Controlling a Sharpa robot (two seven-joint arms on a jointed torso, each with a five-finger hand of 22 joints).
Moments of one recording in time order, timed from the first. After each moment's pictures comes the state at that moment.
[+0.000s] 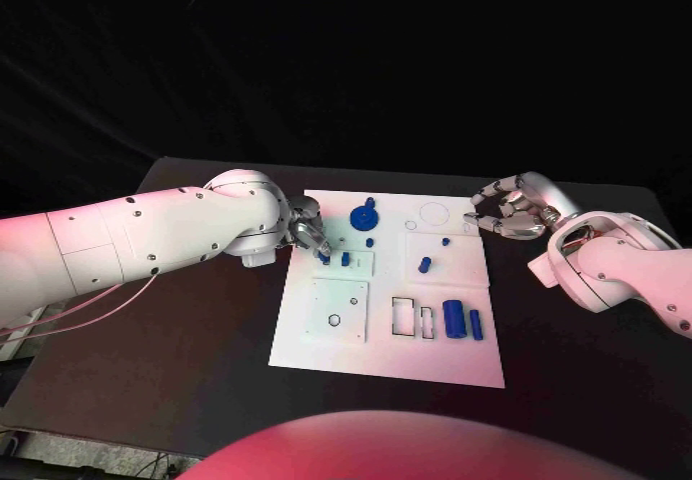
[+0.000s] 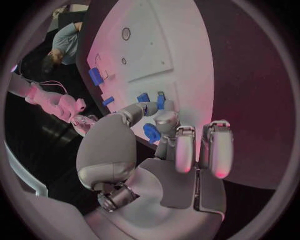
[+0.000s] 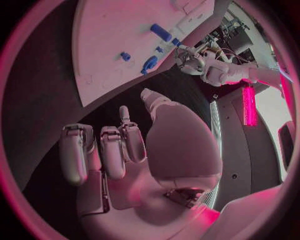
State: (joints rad) left arm 1.27 -0.73 -0.11 1.43 -1.10 0.13 -0.51; left_hand 1.01 -0.19 0.73 -0.04 0.69 0.98 0.07 0.59 0.74 1.40 -0.03 1.06 0.97 1.46 -0.10 1.57 1.31 0.01 1.47 0.02 1.51 1.31; right arm 1.21 -0.93 -0.15 1.52 -1.00 -0.54 -0.04; right_hand 1.29 -0.23 0.33 0.26 0.20 0.85 0.14 0.24 0.51 1.44 0.06 1.42 1.31 1.47 0.00 1.57 1.31 0.01 1.47 0.11 1.46 1.31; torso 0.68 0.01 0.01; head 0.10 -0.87
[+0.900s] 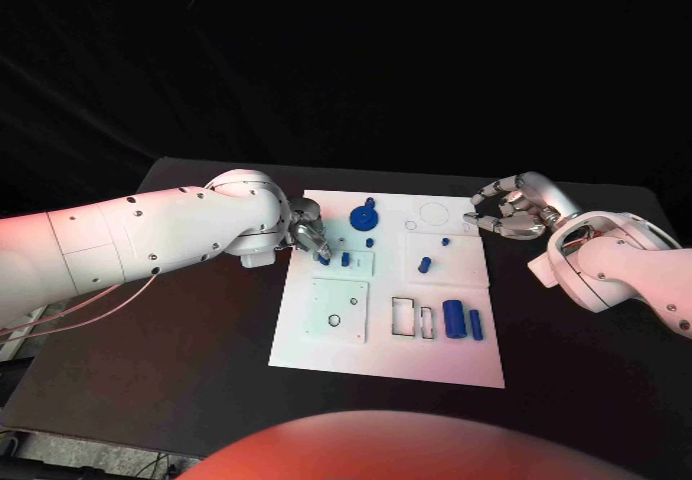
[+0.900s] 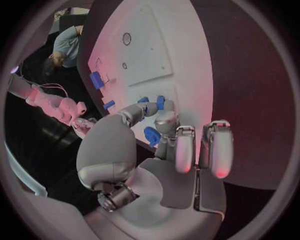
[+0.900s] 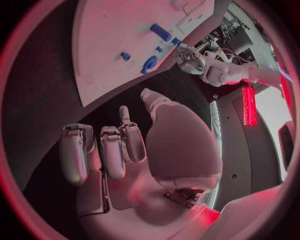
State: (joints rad) left arm 1.27 -0.72 -0.11 1.43 -1.10 0.16 -0.51; left_hand 1.01 -0.18 0.73 -0.04 0.68 0.98 0.07 0.60 0.74 1.41 -0.03 1.06 0.97 1.46 -0.10 1.57 1.31 0.01 1.47 0.02 1.51 1.31; right arm 1.21 -0.93 -0.15 1.52 -1.00 -0.54 -0.04; right_hand 1.29 -0.23 0.33 0.26 0.20 0.85 0.14 0.24 0.51 1.44 0.06 1.42 1.31 1.47 0.00 1.57 1.31 0.01 1.47 0.11 1.46 1.31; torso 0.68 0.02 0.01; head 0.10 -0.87
